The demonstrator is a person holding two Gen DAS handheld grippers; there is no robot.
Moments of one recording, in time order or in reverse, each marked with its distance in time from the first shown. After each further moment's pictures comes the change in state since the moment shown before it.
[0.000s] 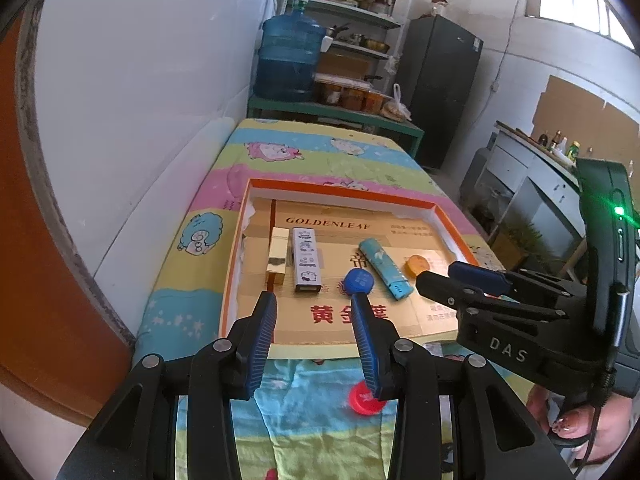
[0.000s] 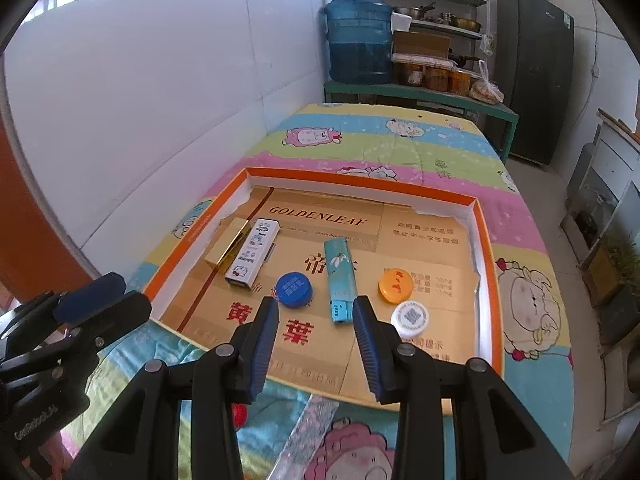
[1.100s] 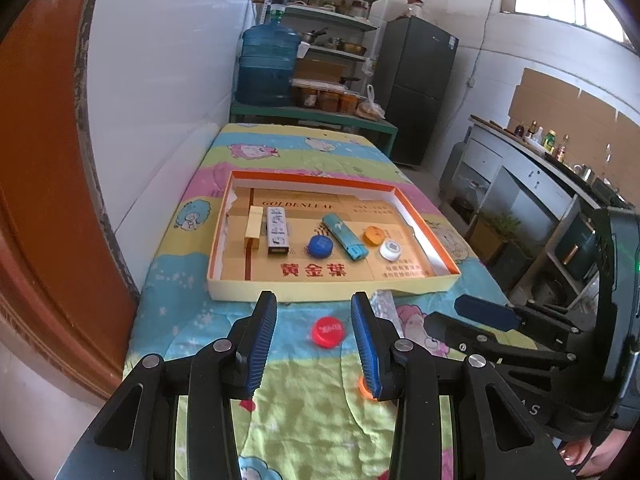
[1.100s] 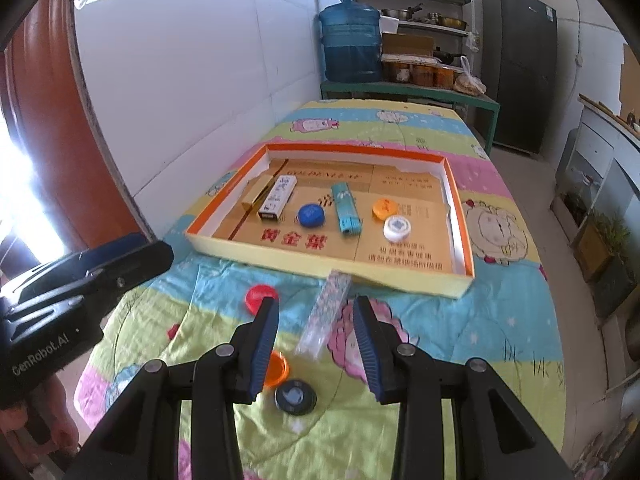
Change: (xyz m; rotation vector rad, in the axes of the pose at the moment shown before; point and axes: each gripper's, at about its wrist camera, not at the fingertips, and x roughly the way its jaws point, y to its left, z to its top) left arm -0.069 -0.022 -0.044 0.044 -0.011 -0.053; right arm -0.078 0.018 -0.077 0.036 -0.002 -0.006
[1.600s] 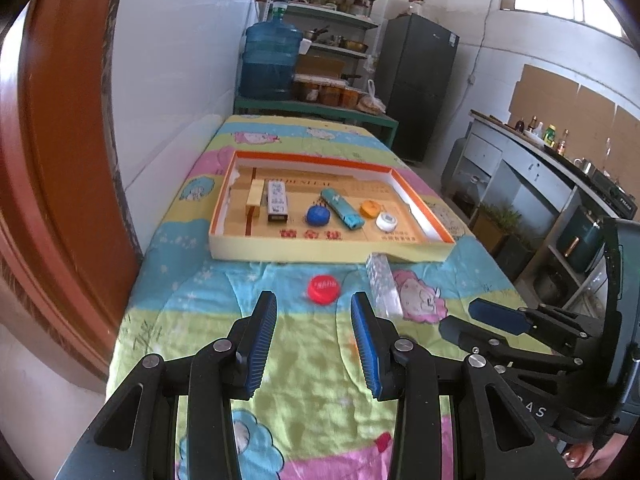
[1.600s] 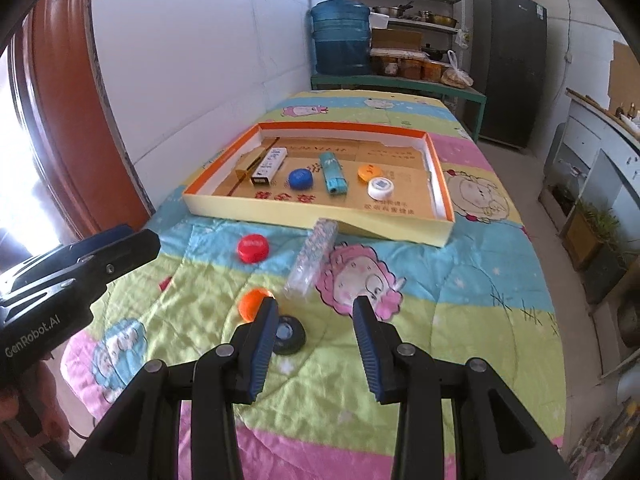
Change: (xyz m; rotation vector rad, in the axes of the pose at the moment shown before) left arm -0.014 -0.007 -0.043 -0.001 0.007 0.014; right arm -0.017 -0.001 -0.047 0.003 0.003 -0.046
